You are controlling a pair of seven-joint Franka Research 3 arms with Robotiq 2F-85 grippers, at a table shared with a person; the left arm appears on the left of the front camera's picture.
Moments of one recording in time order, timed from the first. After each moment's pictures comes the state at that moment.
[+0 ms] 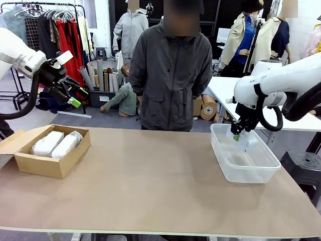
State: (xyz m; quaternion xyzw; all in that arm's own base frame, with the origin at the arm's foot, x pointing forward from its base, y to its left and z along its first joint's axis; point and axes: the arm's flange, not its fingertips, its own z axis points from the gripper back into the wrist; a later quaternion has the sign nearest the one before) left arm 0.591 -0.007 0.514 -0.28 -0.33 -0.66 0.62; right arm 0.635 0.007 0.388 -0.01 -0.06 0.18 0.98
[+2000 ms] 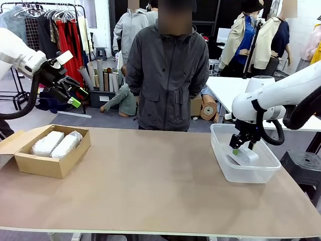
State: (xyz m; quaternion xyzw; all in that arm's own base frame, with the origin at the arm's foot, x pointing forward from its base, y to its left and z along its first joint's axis) left arm 0.591 -0.007 0.514 -0.28 -0.33 -0.66 0.62; right arm 0.612 0.009 0.340 -0.03 -0.01 0.17 0.98
